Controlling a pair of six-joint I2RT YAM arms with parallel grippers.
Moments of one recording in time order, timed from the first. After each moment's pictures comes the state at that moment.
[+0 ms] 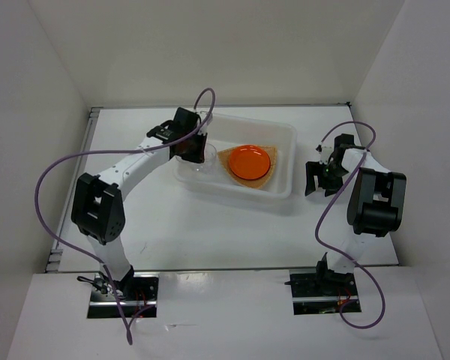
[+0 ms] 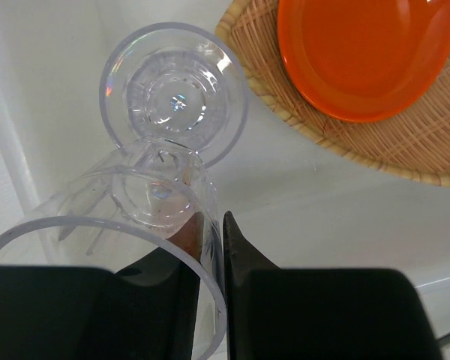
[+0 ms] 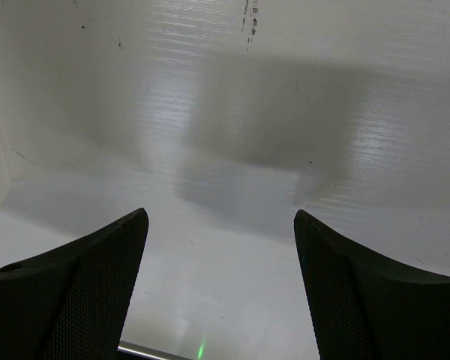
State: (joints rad) left arm -0.45 1.79 1.52 -0.61 0.08 -0.17; right arm -0.21 1.76 1.13 -0.73 -0.24 -0.21
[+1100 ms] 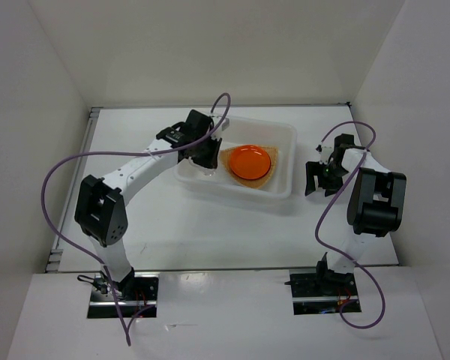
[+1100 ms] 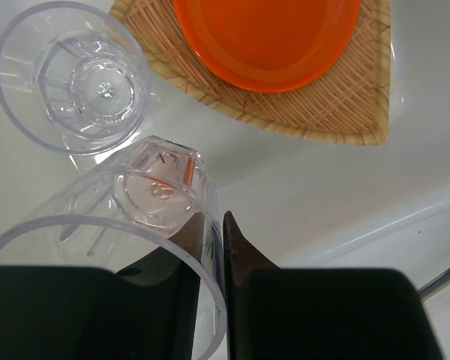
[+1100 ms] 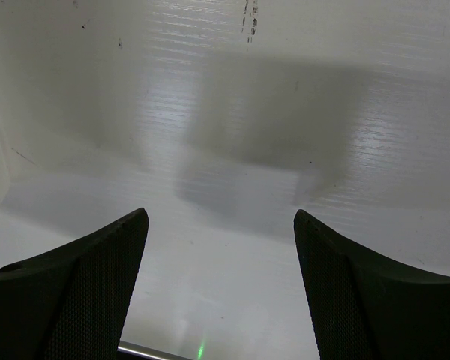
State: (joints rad) left arm -0.54 1.79 1.57 -0.66 0.14 -0.13; right arm -0.21 1.76 1.13 -0.73 -0.24 -0.21
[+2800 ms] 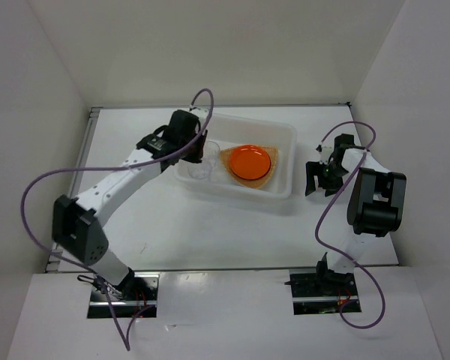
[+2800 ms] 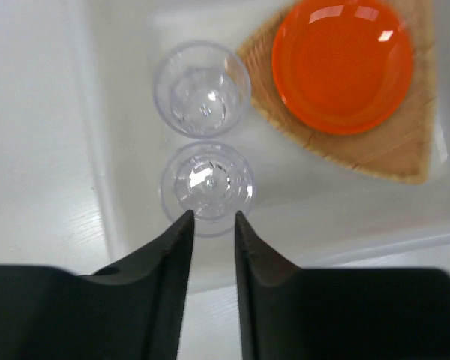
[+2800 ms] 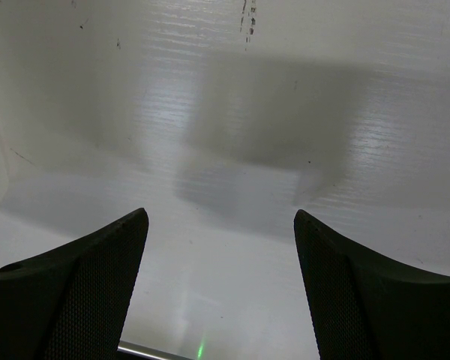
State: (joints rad) left arm -0.54 1.62 1.47 -0.59 -0.11 -0.15; right arm -0.21 1.76 1.13 -0.73 -0.24 -0.21
